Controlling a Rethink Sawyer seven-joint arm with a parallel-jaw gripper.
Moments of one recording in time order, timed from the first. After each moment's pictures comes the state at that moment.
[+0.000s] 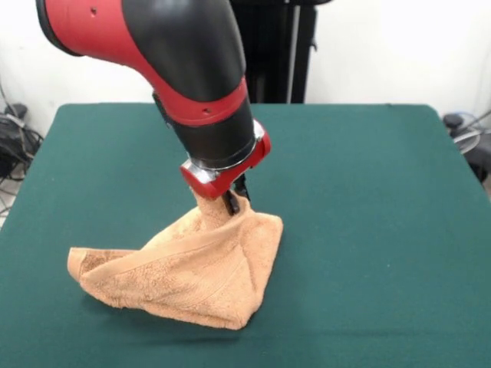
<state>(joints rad) -0.30 -0.36 -0.08 1.32 0.28 0.91 0.43</state>
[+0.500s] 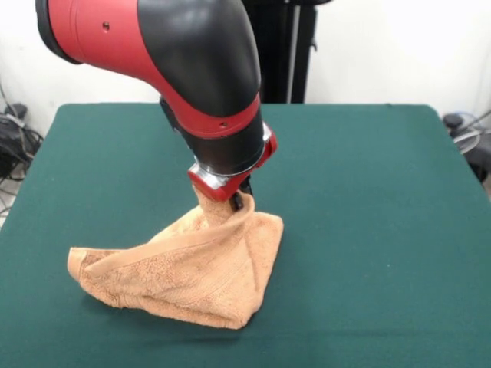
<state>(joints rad) -0.25 -0.30 -0.15 1.20 0.26 1.06 0.43</state>
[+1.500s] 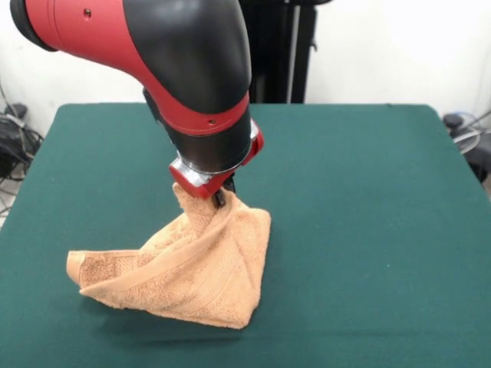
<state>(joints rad) -0.23 -0.28 -0.20 1.09 0.24 1.14 0.49</state>
